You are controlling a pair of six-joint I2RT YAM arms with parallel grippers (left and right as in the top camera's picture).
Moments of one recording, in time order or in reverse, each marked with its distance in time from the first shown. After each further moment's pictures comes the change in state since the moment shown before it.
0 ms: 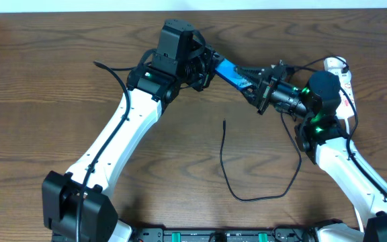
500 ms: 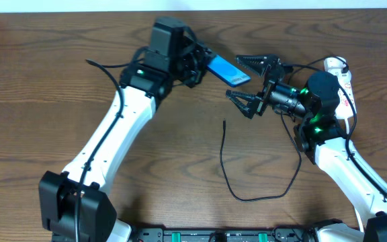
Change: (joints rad) left arm 0.072 0.000 0.000 0.001 0.027 0.079; right arm 0.003 0.000 0.000 0.000 -0.021 -0.102
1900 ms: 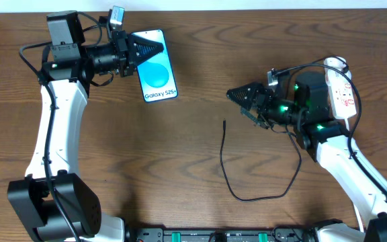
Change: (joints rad) left arm 0.476 0.000 -0.002 -0.049 0.915 0.814; right arm -0.001 0.000 0.054 -0.637 0.071 -0.995
